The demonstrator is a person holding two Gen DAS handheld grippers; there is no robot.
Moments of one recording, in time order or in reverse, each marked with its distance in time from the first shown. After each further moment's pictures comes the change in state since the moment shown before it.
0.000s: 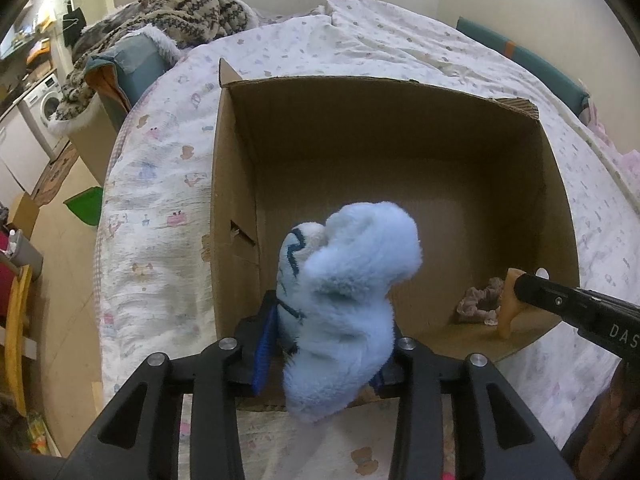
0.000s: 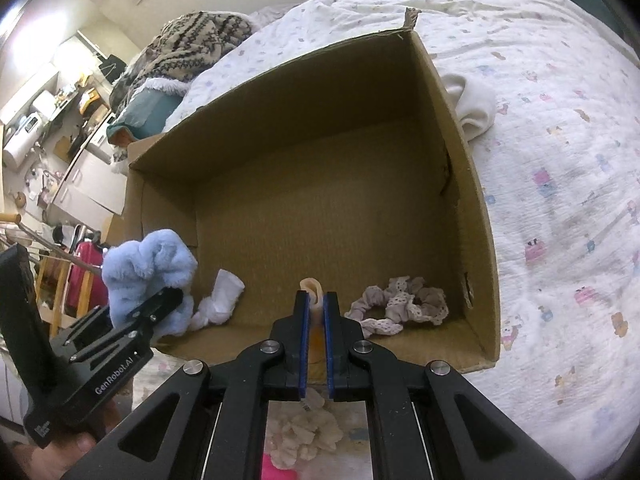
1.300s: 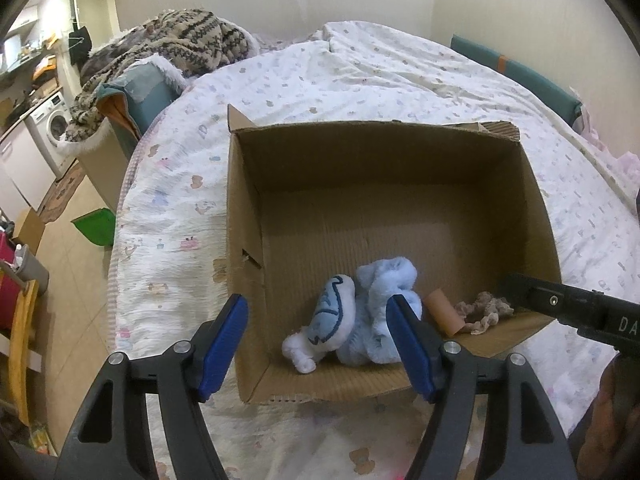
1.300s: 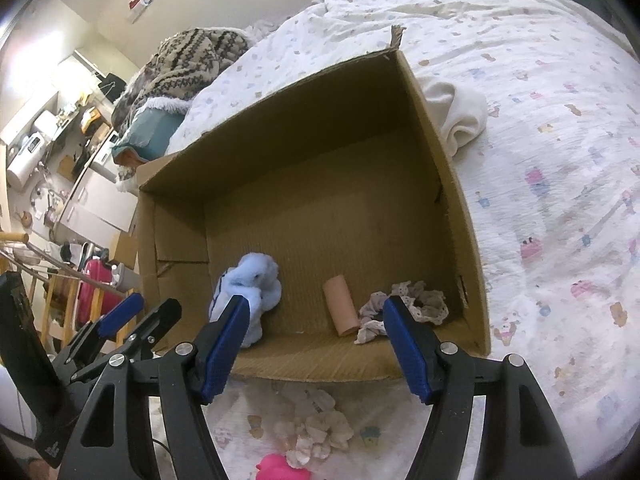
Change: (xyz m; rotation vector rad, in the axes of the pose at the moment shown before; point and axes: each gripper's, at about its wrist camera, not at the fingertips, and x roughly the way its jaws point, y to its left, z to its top) left arm -0.030 -0.005 0.001 0.014 -0.092 0.018; right arm -0.020 -0.006 -0.002 0.054 -0.043 0.024
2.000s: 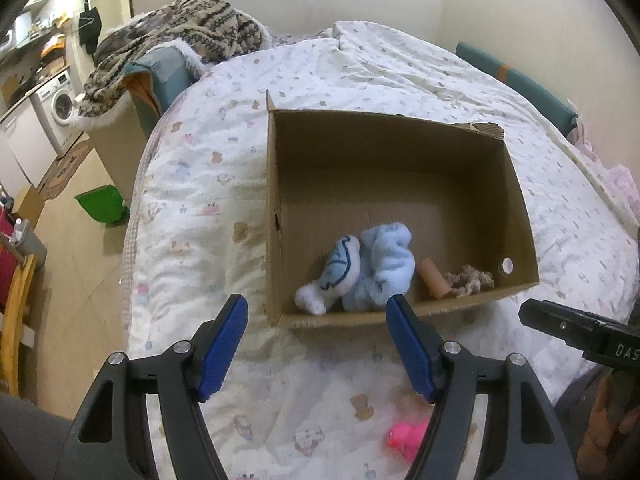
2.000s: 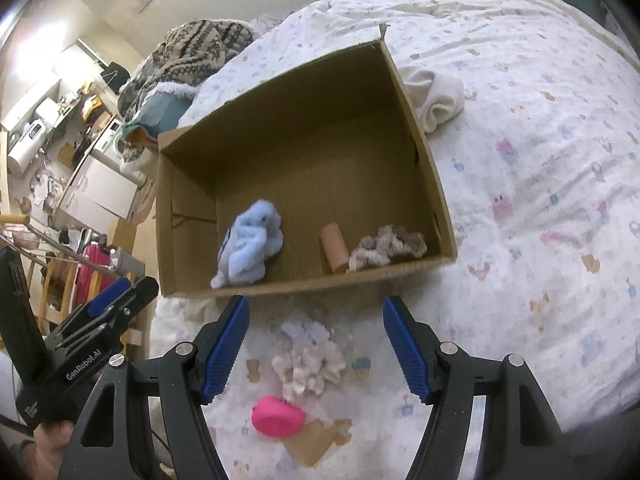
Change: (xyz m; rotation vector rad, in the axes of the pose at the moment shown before) left arm -0.047 0.020 -0.033 -0.069 0.027 -0.028; right arm -0.040 0.002 -0.047 -0.025 0.037 -0.018
